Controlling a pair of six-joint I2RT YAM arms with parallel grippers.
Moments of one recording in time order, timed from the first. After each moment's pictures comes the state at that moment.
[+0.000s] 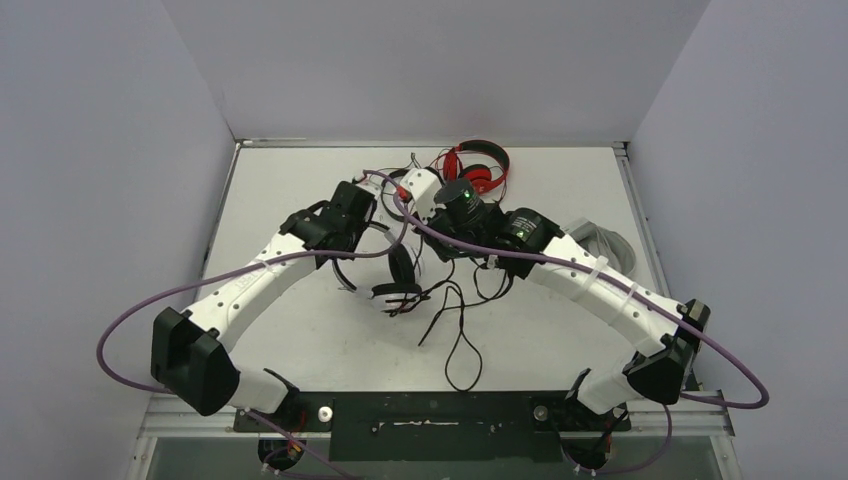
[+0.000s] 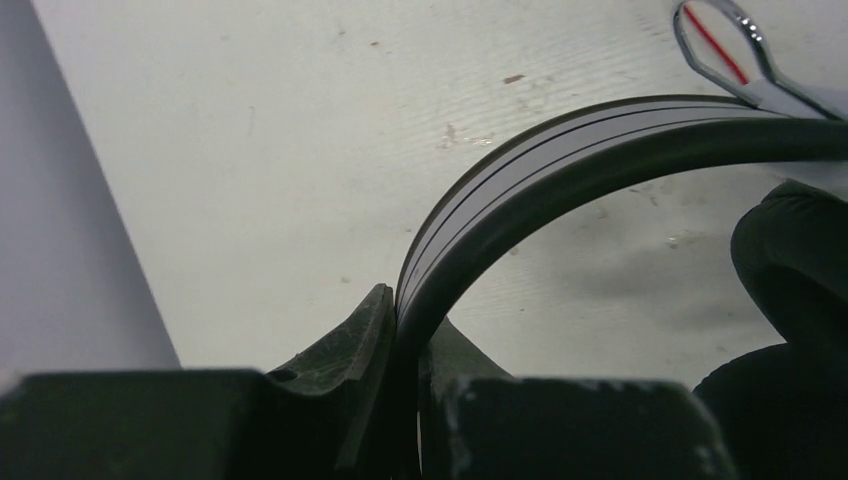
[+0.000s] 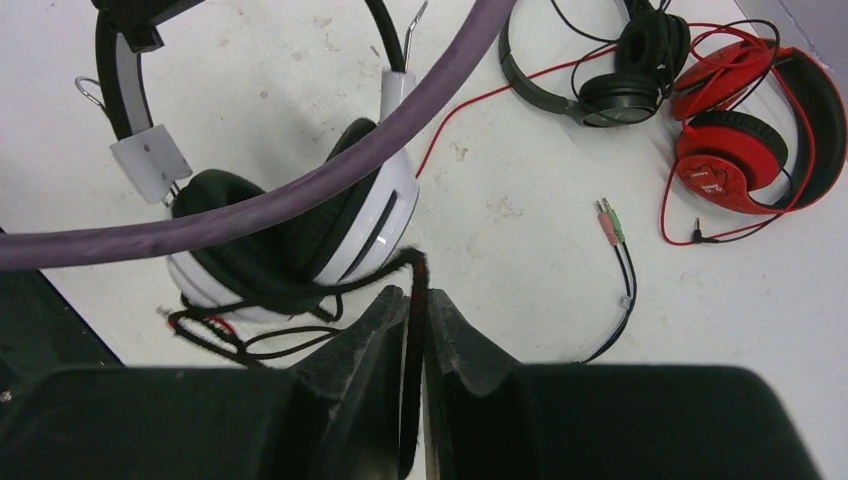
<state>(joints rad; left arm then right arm) -0.57 1.42 1.23 -0.81 -0.49 -0.04 0.94 1.47 1.57 -0.77 0.12 -0.09</state>
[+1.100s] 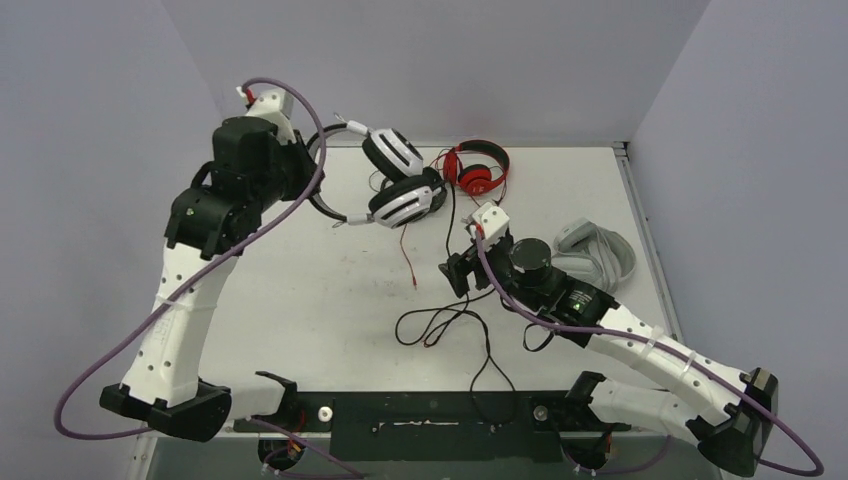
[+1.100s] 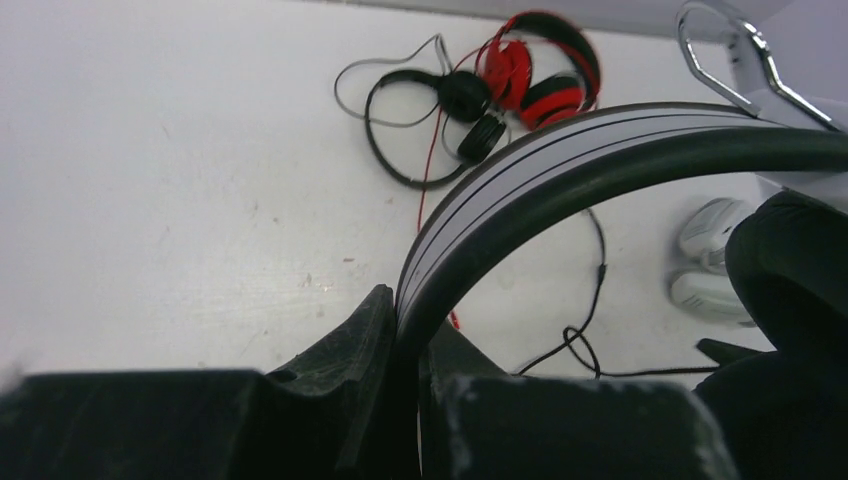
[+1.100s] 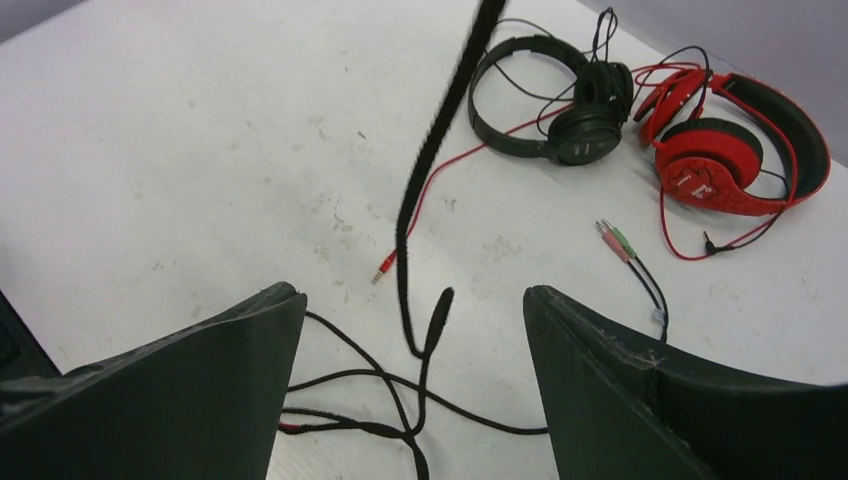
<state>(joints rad) -0.36 1.27 1.69 -0.94 -0.10 -0.37 0.88 1.00 0.90 -0.23 0.12 -0.01</state>
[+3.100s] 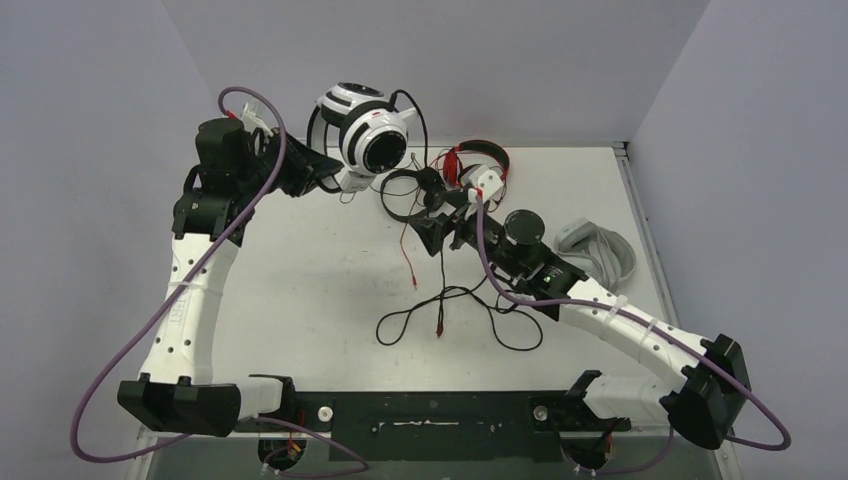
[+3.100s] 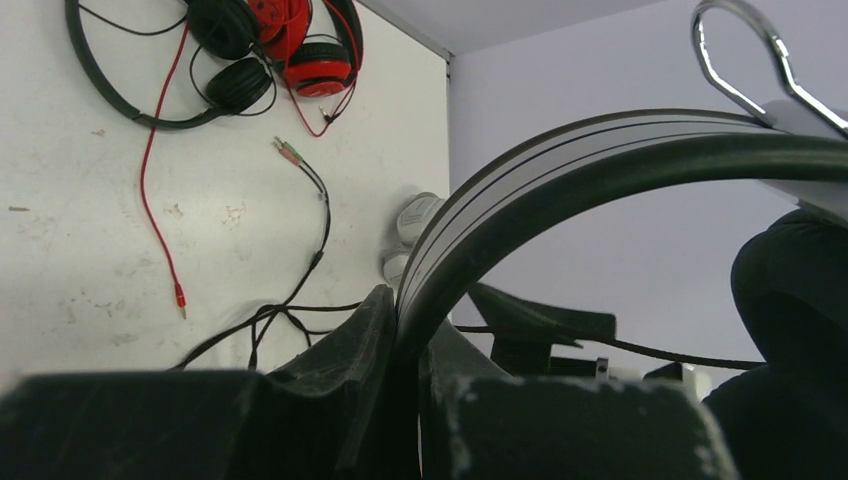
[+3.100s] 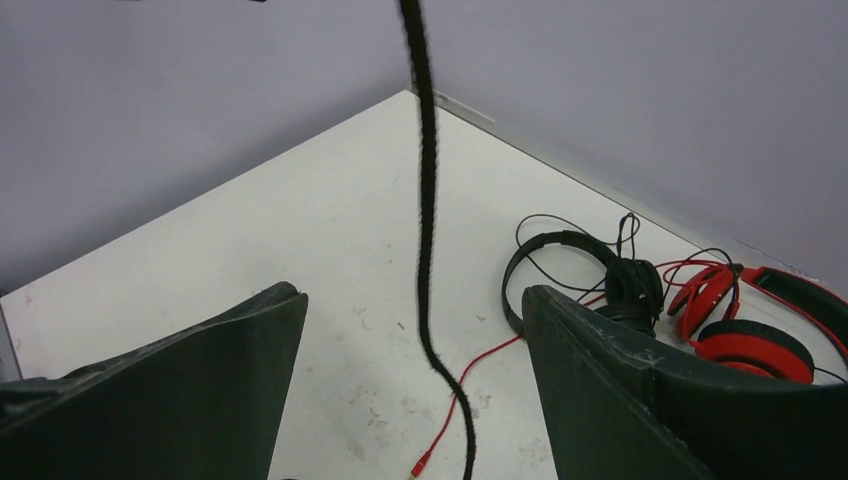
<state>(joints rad) -0.10 1.29 1.56 -0.63 0.49 -0.96 0.80 1.15 0.90 0.30 -0.05 0.05</state>
